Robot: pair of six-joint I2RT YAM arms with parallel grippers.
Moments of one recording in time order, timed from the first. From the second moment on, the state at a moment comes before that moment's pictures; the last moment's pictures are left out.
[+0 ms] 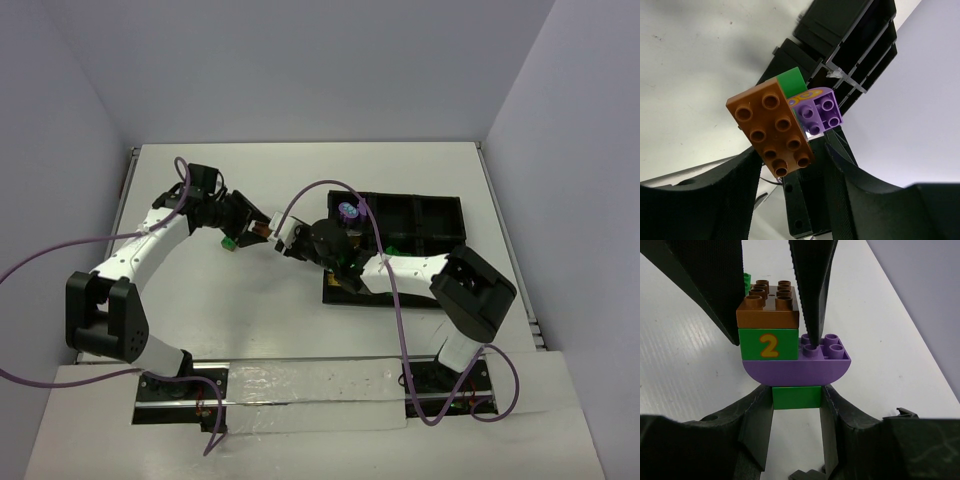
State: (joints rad) left arm -0.27 1.50 1.16 -0.63 0.53 -1.15; right arm 0.90 1.67 0.88 0.54 0.04 -0.47
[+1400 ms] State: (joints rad) left arm -0.13 1.51 1.12 -0.67 0.48 -0.98; right arm 0.91 1.61 0.77 0.60 0.07 -0.52
